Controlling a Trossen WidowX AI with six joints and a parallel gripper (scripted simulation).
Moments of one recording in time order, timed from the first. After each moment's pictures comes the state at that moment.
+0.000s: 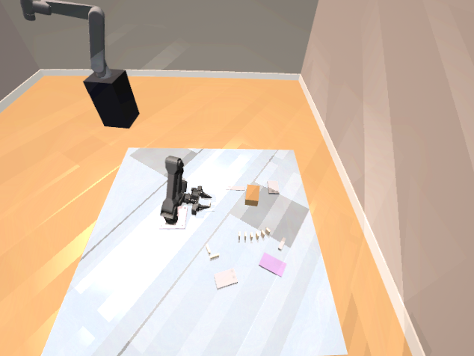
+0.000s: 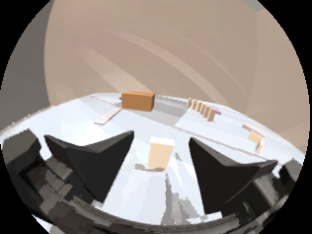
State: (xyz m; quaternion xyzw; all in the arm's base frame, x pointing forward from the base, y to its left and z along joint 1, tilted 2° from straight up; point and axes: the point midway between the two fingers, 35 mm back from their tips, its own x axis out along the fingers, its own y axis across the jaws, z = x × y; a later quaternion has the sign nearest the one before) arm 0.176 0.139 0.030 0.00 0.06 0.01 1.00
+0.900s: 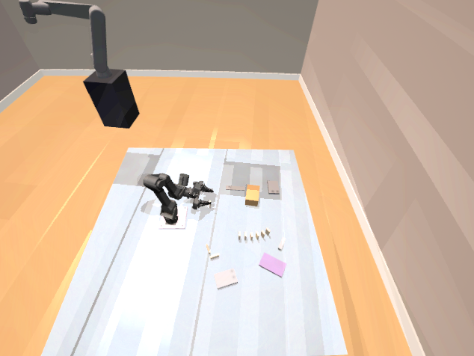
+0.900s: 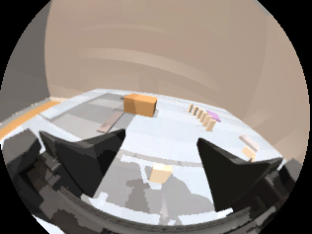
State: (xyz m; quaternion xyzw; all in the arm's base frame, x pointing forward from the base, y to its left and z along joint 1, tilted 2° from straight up) arm 0.187 0.150 0.071 -0.03 0.10 0.01 0.99
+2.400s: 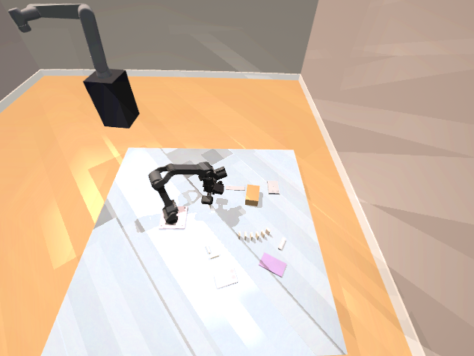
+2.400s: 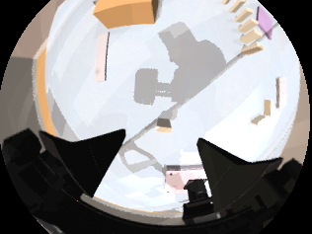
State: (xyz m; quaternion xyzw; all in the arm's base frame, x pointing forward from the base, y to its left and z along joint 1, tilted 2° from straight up) arm 0.213 0.142 0.101 0.00 0.70 0.01 0.71
